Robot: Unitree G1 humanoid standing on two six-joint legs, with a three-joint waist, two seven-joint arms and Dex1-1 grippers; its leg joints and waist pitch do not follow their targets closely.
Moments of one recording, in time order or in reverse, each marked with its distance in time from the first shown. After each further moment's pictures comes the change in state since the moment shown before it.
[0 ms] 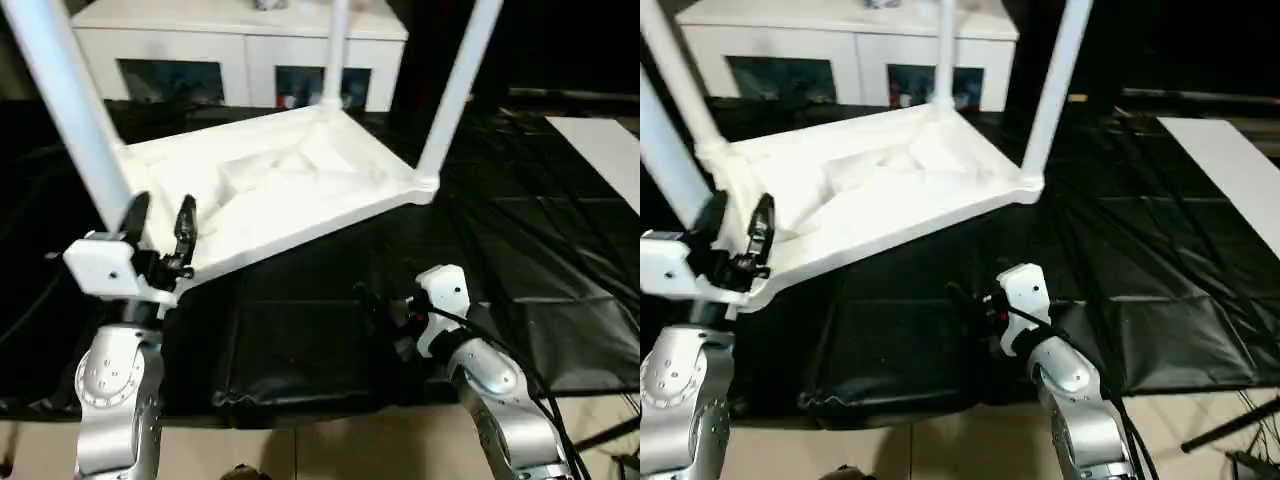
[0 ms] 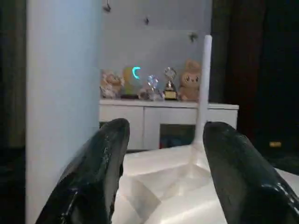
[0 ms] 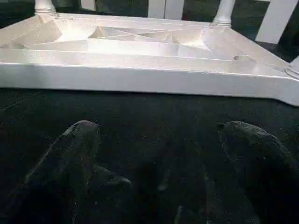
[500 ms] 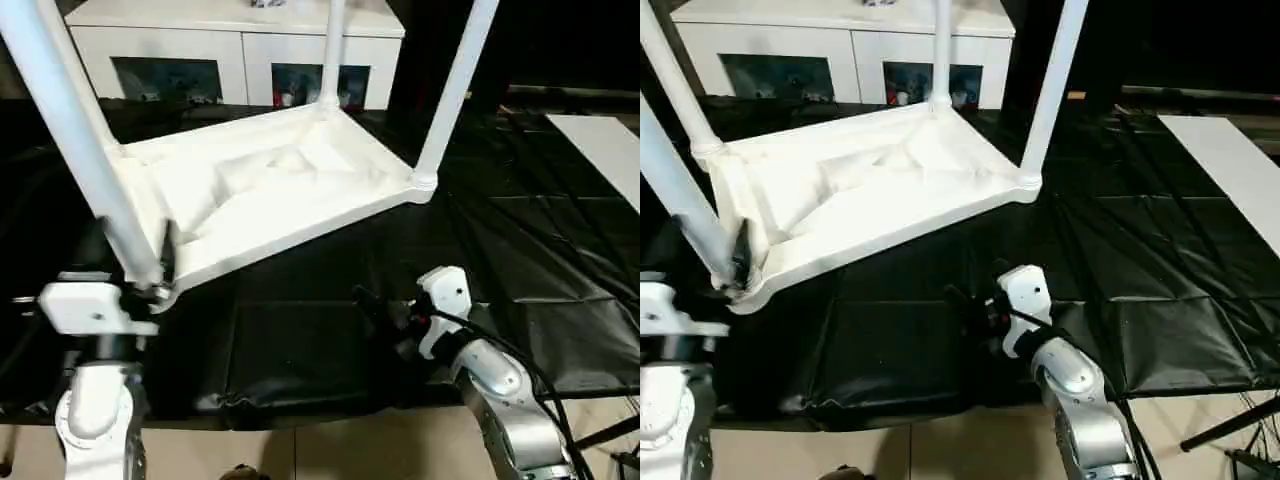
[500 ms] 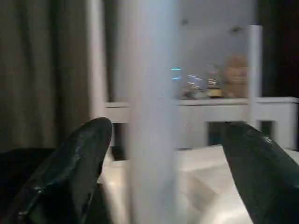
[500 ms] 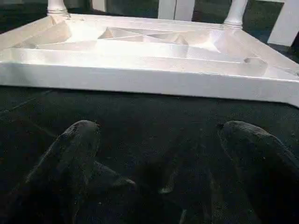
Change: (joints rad) left arm 0.048 0.003 0.085 0.043 0.065 -0.106 0.112; right arm 0.004 -0.015 0.000 0.000 0.017 -0.020 0.044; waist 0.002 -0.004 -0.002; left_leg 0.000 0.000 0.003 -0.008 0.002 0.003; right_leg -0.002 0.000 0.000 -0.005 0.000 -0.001
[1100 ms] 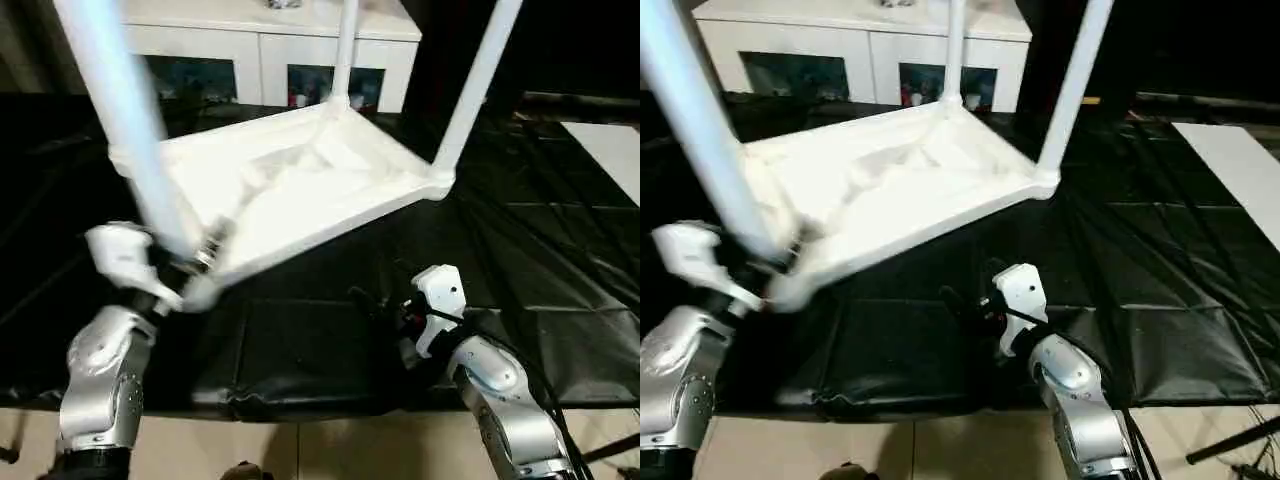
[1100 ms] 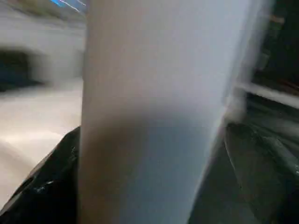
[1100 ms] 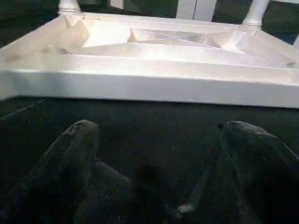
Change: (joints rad) left arm -0.172 0.232 -0.213 0.169 -0.339 0.470 -0.590; right arm -0.024 -0.017 0.009 0.030 -0.019 -0.007 0.002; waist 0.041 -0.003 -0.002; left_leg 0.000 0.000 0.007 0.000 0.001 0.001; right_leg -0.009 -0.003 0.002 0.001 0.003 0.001
